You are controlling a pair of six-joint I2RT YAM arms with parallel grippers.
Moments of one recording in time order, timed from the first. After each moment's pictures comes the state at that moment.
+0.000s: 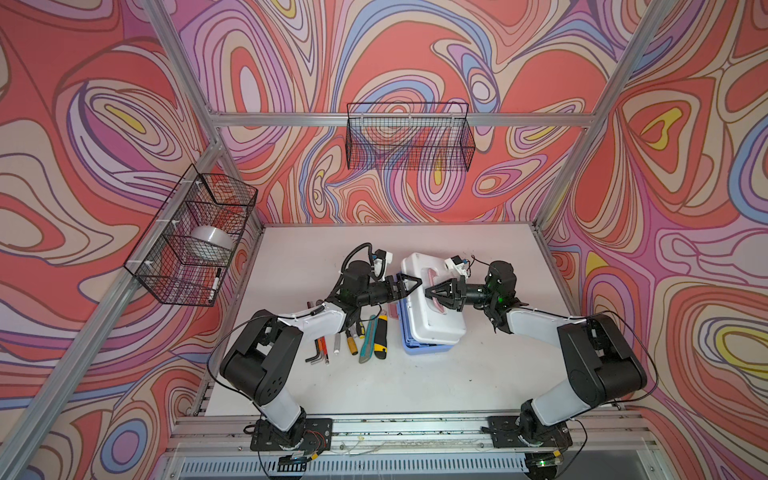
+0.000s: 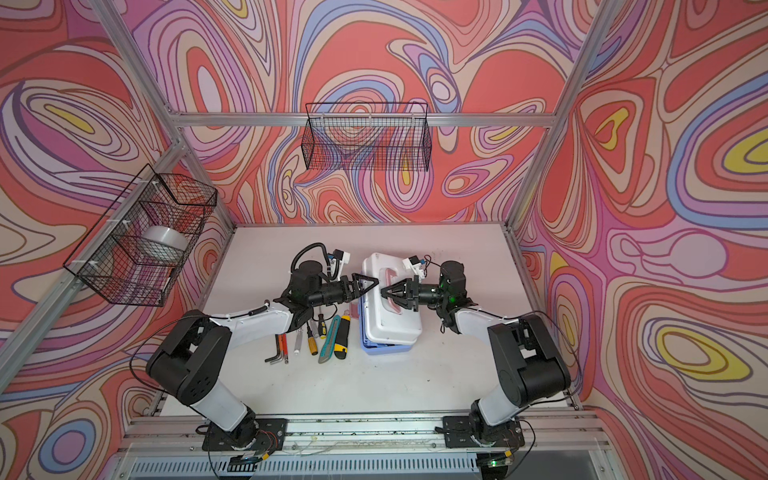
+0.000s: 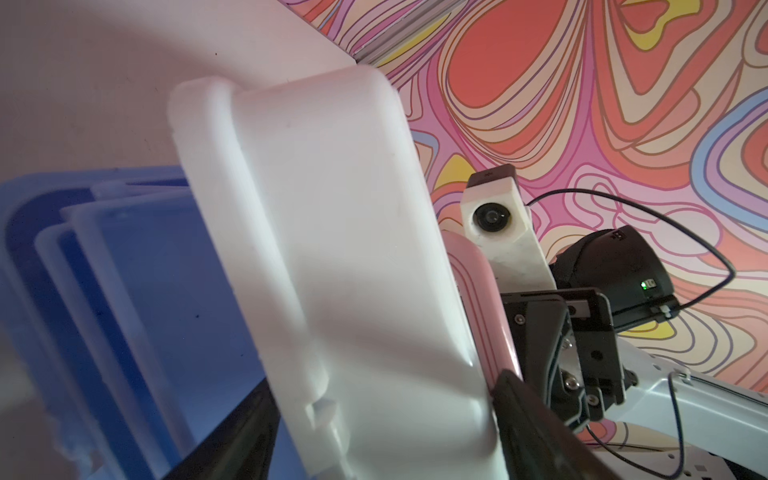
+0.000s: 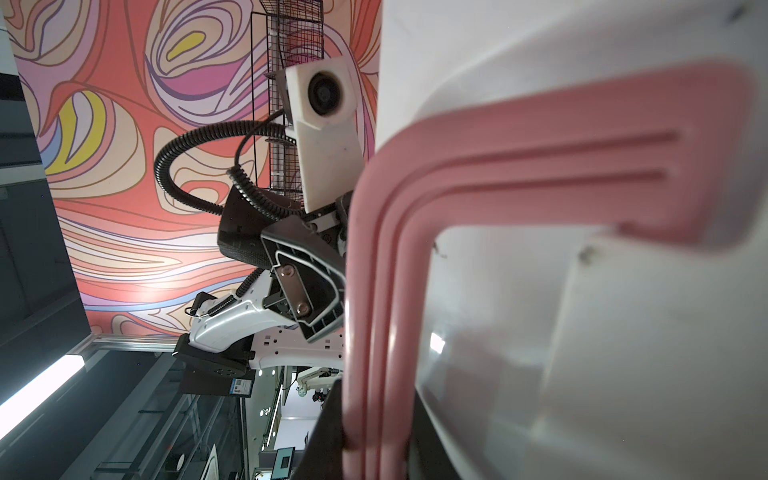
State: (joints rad) left arm -0.53 1.65 0.85 0.51 0.62 -0.92; right arm 0.26 1.58 0.69 0.73 -1.20 1.27
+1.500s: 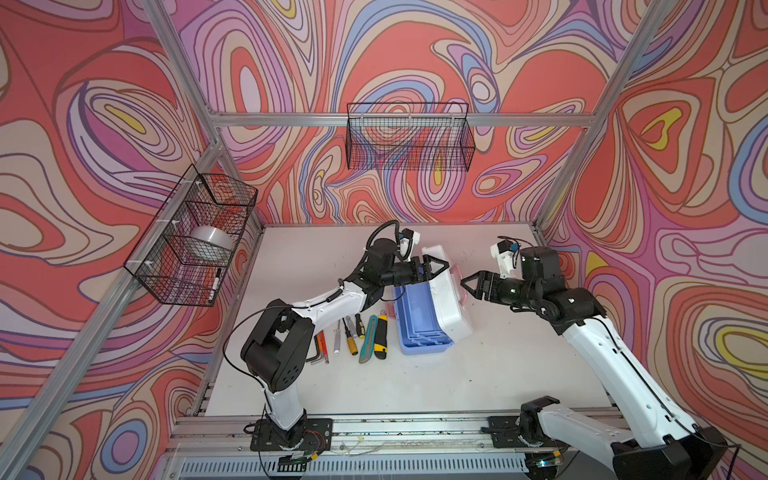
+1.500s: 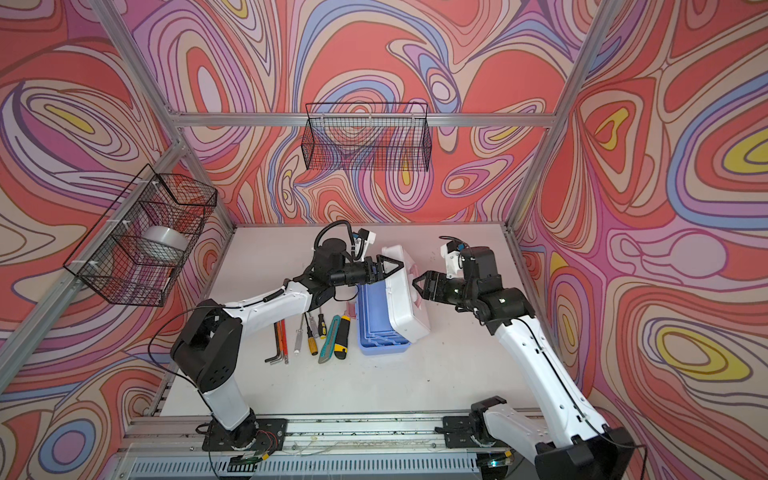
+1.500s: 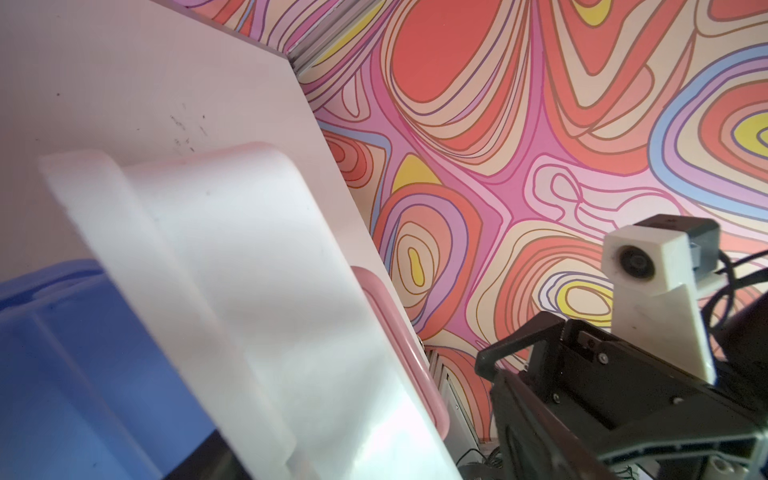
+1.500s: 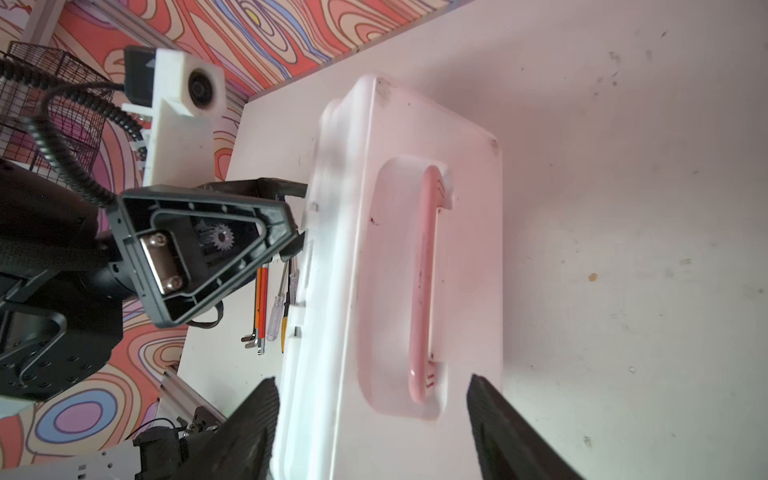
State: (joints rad) left arm -0.65 1.79 1.25 0.31 0.61 -0.89; right arm 0.26 1.05 1.13 -0.75 -0.35 0.45
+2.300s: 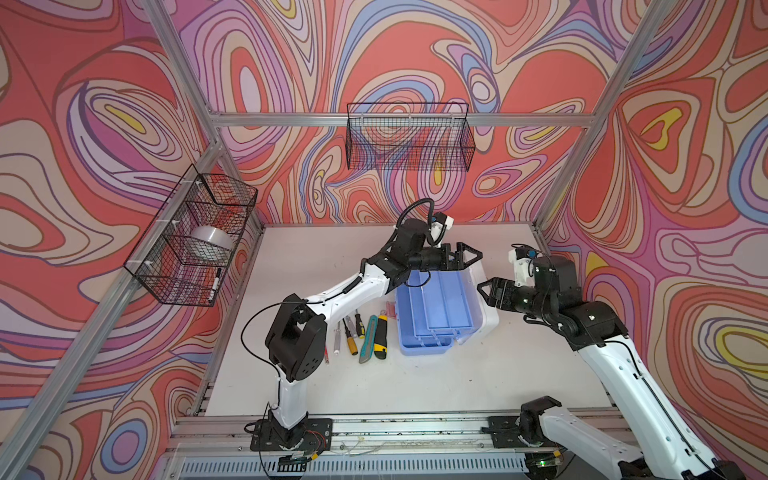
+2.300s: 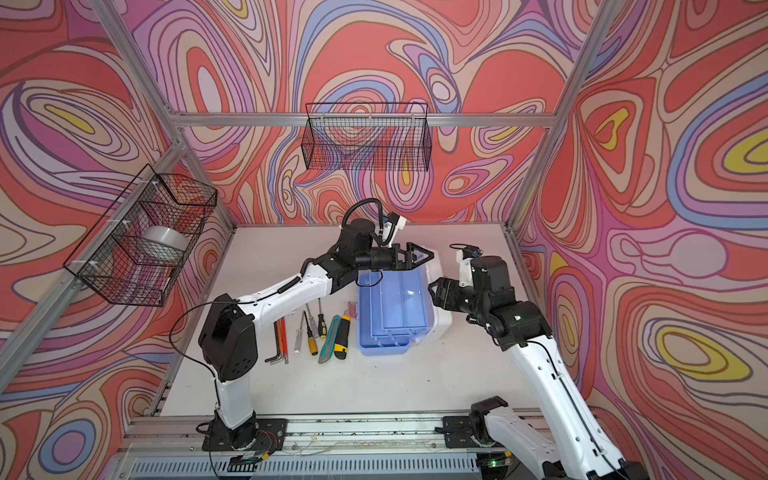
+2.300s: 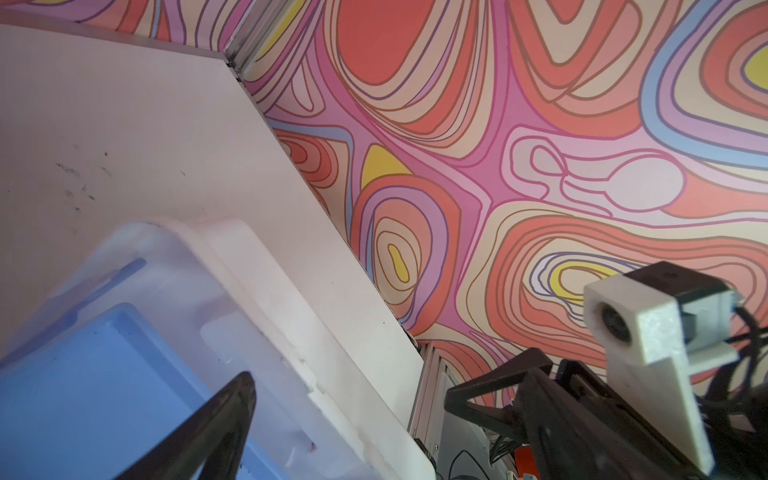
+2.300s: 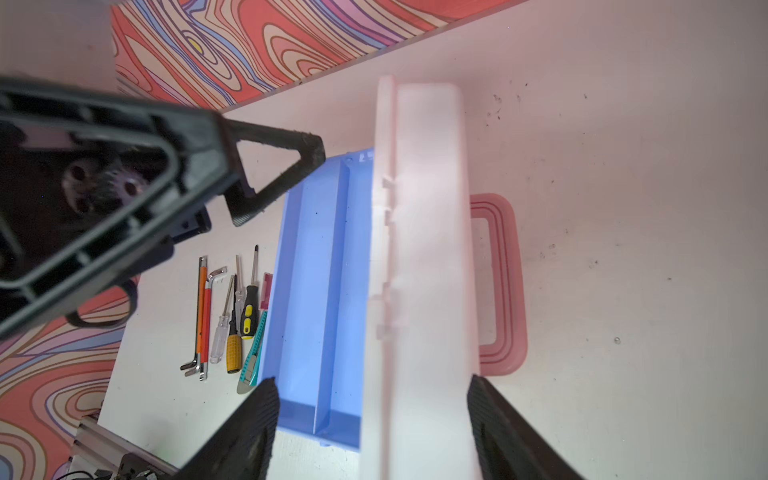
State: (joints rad) left arm -0.74 1.92 1.65 0.01 0.58 -0.76; right arm 0.26 0.96 1.11 -0.85 -0.16 0.41
